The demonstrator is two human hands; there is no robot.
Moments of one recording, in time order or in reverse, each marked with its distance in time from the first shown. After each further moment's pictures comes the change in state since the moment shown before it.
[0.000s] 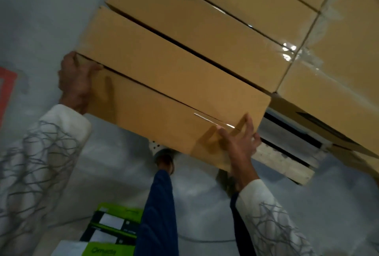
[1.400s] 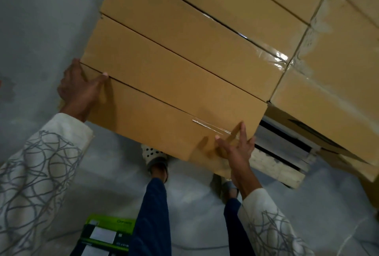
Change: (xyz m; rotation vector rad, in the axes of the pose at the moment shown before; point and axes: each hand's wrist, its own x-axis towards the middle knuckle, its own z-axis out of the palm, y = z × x) left_hand 0.011 -0.004 0.027 0.365 -0.089 0.117; right_hand 0.012 0.002 -0.007 0.051 -0.137 0.011
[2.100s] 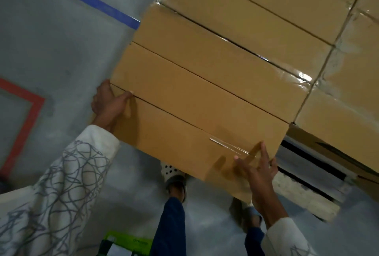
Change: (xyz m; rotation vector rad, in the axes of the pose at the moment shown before) left_hand 0.007 0.017 -0.010 -0.066 0.024 -0.054; right_hand 0.009 0.004 0.003 0.013 -0.001 -0.051
